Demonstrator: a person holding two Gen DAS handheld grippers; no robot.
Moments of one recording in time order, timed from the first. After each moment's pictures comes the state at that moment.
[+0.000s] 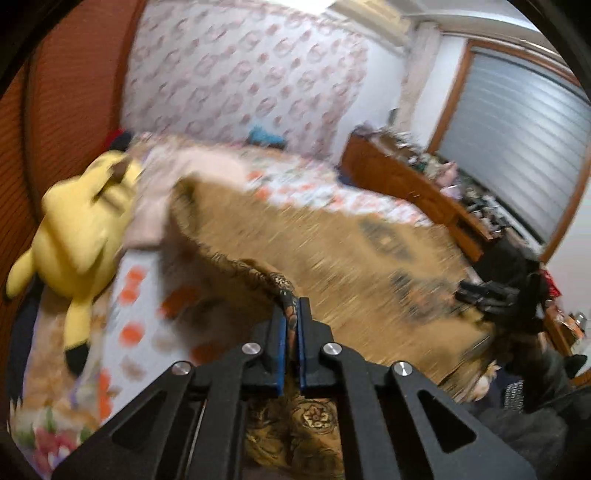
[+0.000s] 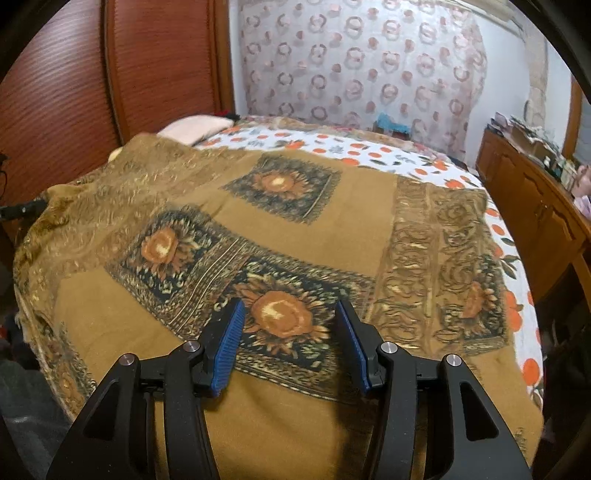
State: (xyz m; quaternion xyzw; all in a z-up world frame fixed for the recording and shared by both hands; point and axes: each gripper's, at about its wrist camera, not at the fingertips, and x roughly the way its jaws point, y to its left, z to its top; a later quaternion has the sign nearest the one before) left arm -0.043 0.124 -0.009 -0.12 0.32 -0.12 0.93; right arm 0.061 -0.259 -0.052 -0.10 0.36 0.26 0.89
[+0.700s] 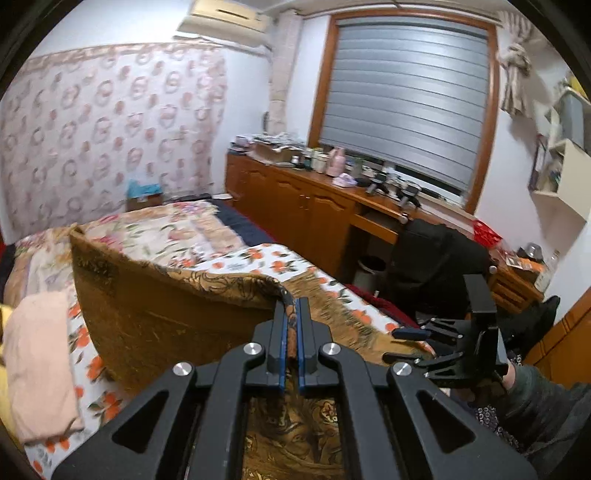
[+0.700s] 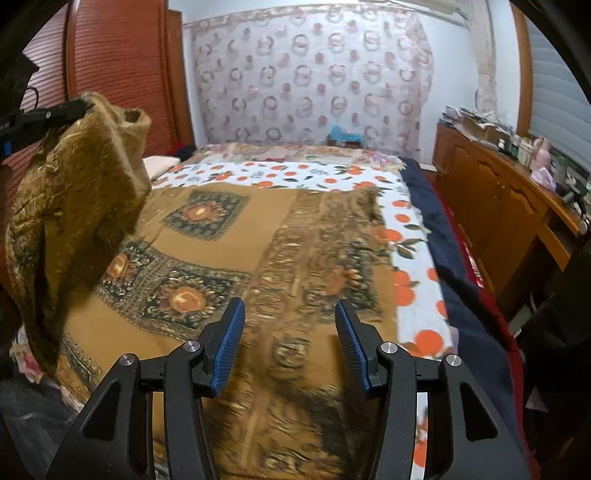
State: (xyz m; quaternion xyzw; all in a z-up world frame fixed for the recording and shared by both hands) left arm 0.063 -0.068 0.096 0.00 0.26 -0.32 0.91; right arm 0.045 -0.352 -0.020 -0.06 0.33 0.19 0.92
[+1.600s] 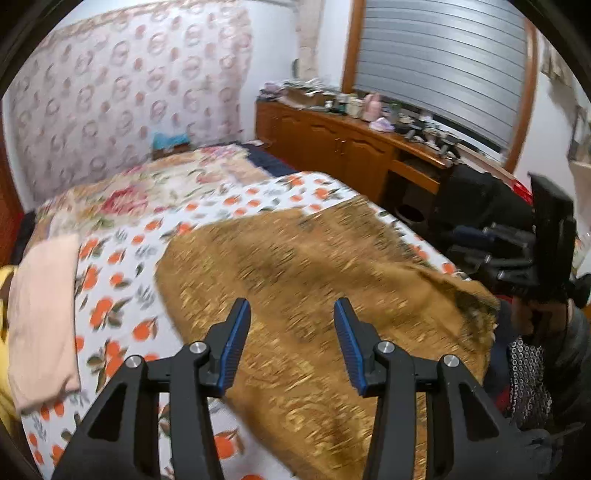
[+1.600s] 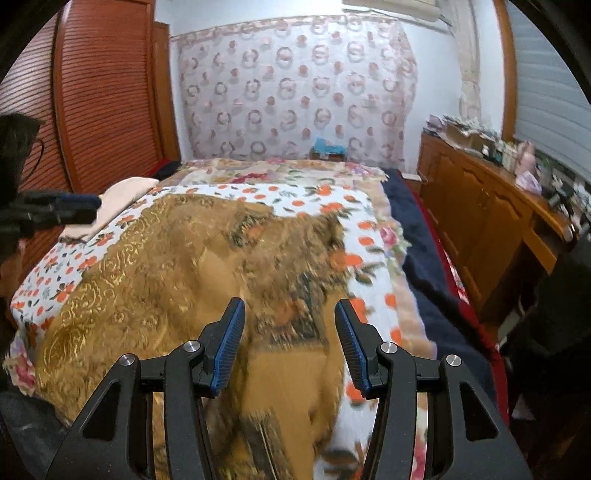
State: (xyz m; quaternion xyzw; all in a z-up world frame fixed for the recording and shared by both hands) left arm 0.083 -0.060 0.019 0.03 0.36 -0.24 0.90; right arm 0.067 -0.370 0.005 -0.07 0.31 0.17 0.93
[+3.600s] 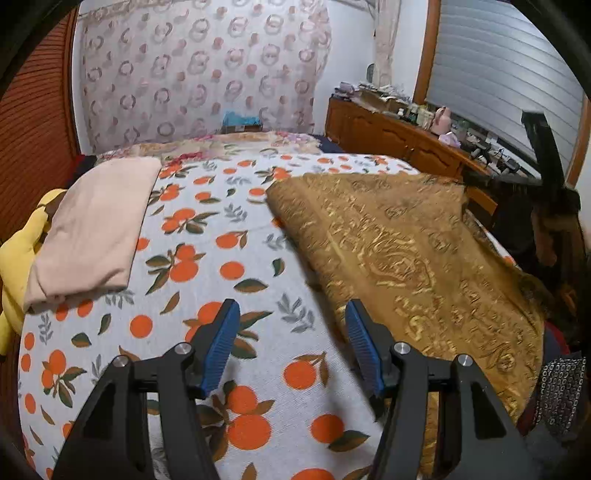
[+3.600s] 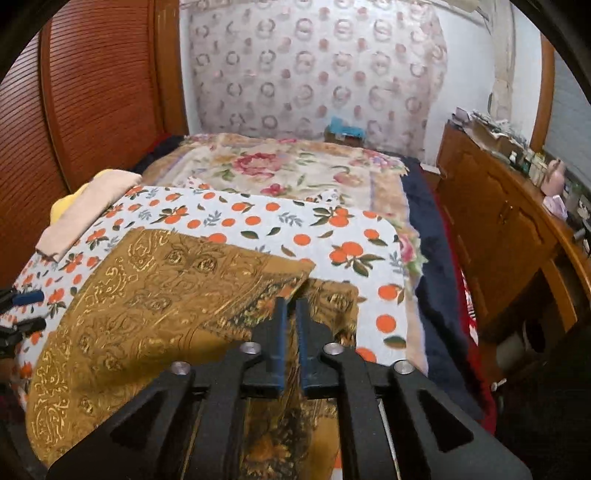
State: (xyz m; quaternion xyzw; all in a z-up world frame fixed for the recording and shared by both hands) left arm 0.055 0.003 -0.041 -0.02 0.36 -0.12 0.92; right arm 0.191 -0.339 0.016 -0.10 0.36 0.19 0.91
